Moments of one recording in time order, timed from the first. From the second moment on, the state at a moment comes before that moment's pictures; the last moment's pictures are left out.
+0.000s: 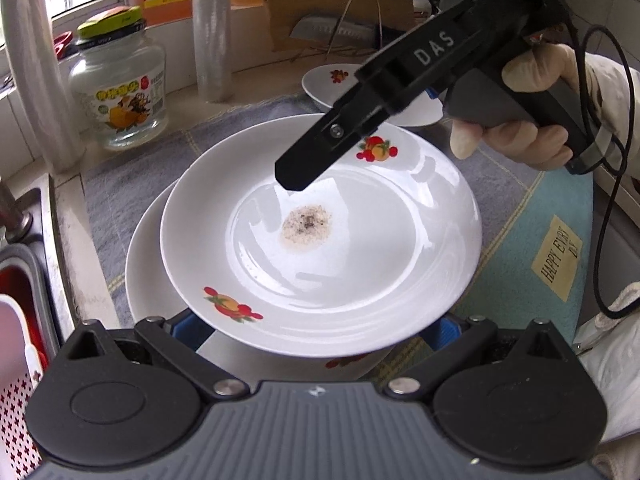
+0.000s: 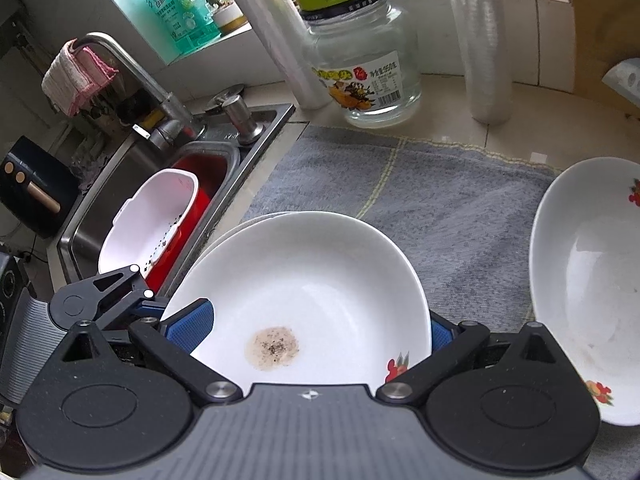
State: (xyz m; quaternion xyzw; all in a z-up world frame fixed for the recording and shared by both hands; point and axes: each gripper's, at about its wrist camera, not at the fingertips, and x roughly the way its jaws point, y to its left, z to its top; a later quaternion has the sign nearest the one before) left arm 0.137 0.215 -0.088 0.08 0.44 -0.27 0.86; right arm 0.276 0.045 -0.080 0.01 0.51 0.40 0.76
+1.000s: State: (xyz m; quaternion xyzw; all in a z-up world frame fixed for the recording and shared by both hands) left arm 0.141 0.219 -0.082 0.05 0.49 -0.25 0.84; right arm 0.279 0.062 -0.085 0.00 0.53 0.39 0.75
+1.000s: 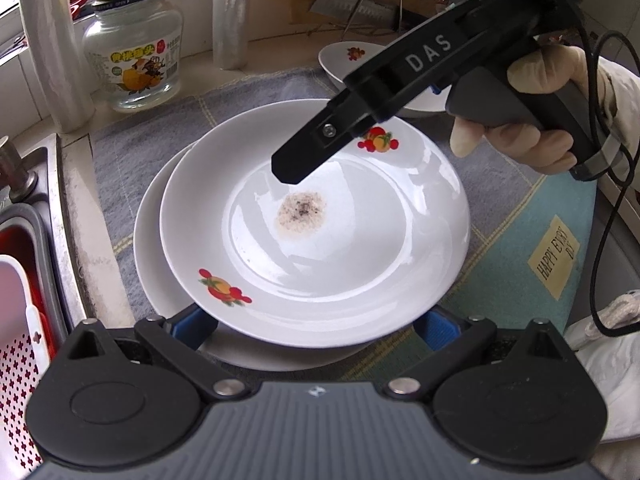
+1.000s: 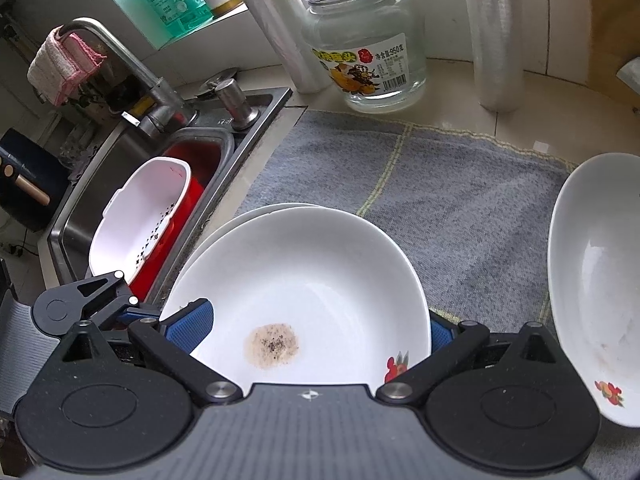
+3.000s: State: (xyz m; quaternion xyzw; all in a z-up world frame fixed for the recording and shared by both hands) left arm 0.137 0.199 -0.078 0.03 0.50 -0.15 0.85; right arm 0.266 0.112 -0.084 -0.24 0.52 0.35 0.74
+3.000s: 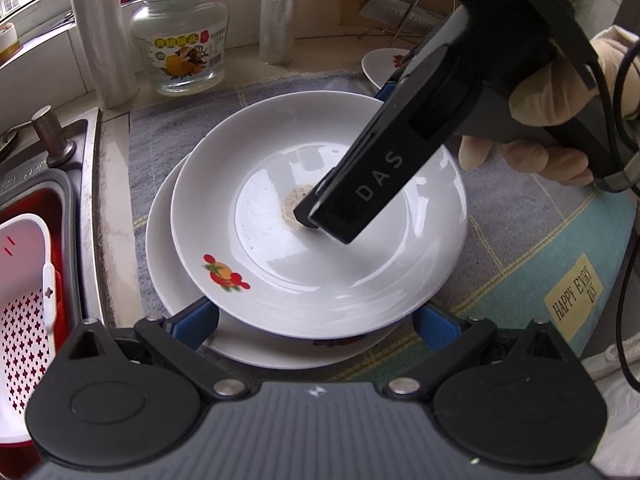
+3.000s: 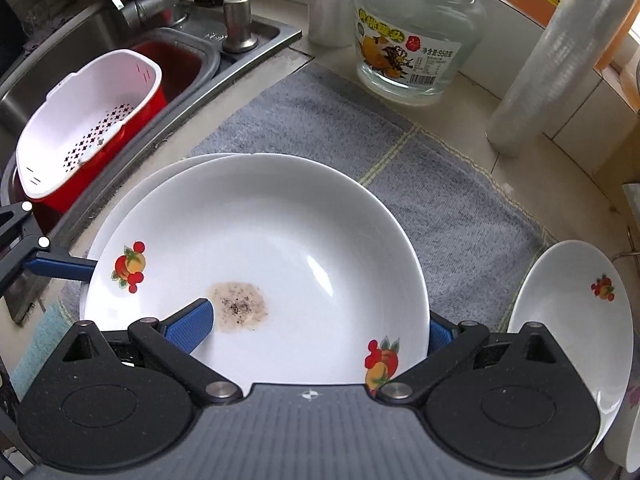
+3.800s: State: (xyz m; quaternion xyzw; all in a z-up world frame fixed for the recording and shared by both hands) left arm 0.147 0.193 -0.079 0.09 0.53 -0.13 0.83; right arm 0.258 0.092 -0.078 -0.19 0.53 0.38 0.73
